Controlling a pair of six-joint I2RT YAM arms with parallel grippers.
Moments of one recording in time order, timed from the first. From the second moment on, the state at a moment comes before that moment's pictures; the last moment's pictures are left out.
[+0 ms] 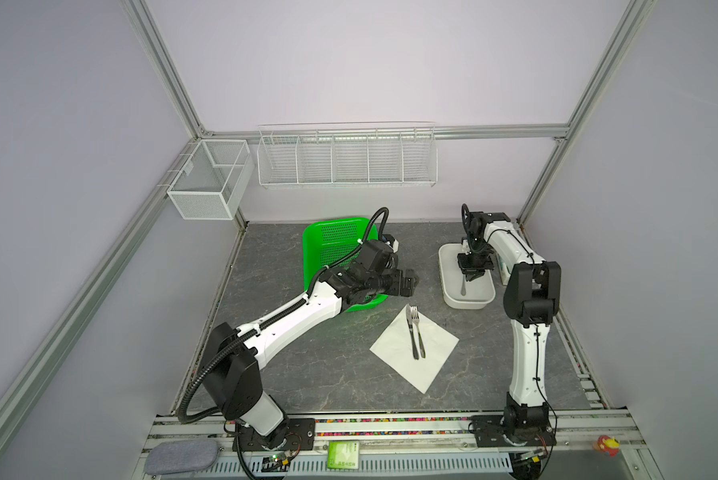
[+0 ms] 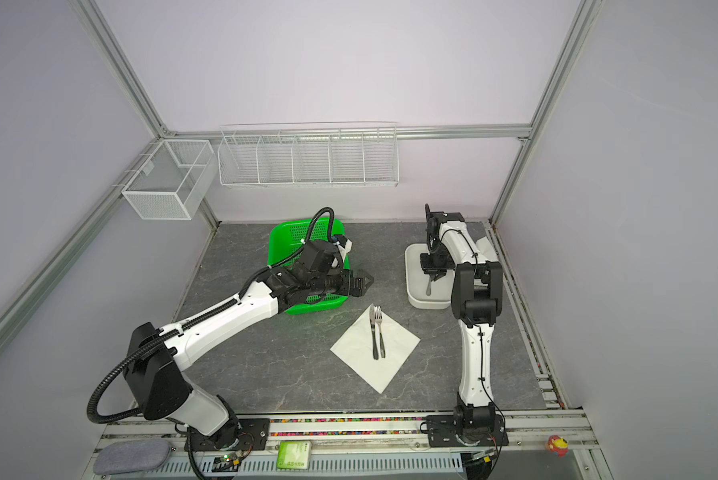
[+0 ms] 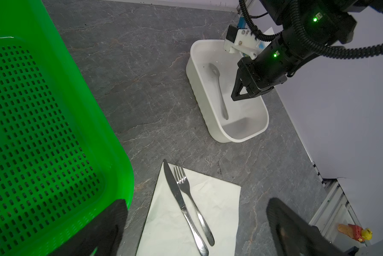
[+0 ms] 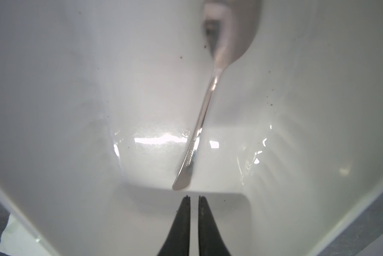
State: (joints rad) left arm -0.83 1.58 1.35 -0.43 0.07 -0.50; right arm 0.09 2.29 2.05 -1.37 -0.01 0.06
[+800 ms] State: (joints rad) left arm -0.83 1.58 1.35 -0.43 0.07 -0.50; right arm 0.05 2.55 2.35 -1.37 0.02 0.23
